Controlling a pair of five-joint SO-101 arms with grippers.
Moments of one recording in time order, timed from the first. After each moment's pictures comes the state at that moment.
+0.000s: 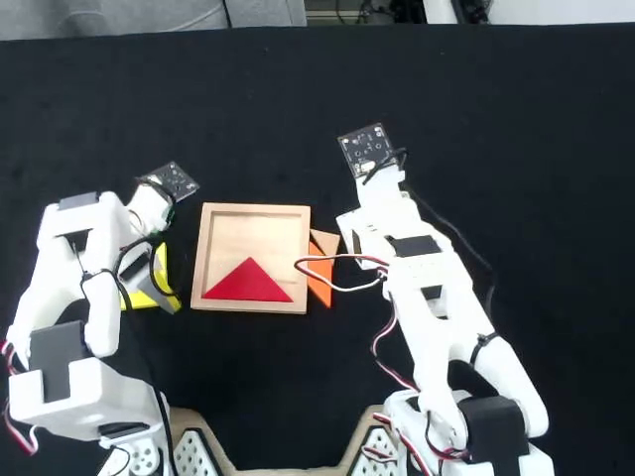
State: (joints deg) left arm -19.2 2.4 33.0 57.1 -59.6; right arm -9.1 -20.6 55.3 24.7 13.1
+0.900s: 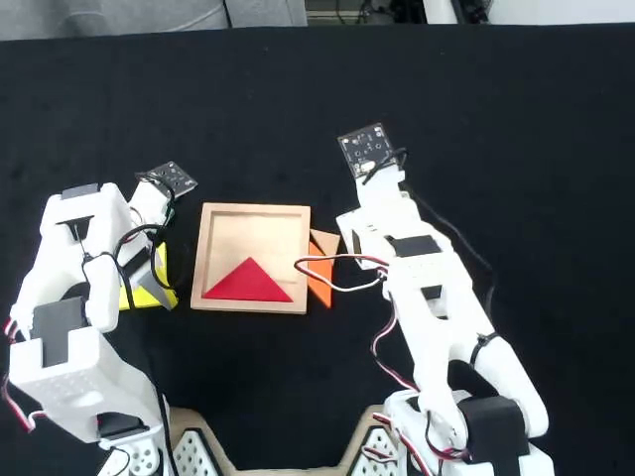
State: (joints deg) left arm -19.2 13.1 26.2 59.6 -58.4; right arm -9.1 -20.6 55.3 24.7 13.1
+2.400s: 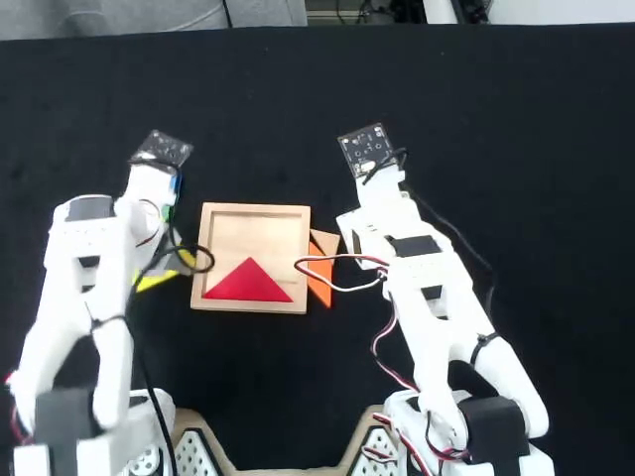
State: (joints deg) left arm -11.9 -15.7 37.1 61.5 -31.2; right arm -9.1 -20.6 55.3 24.7 13.1
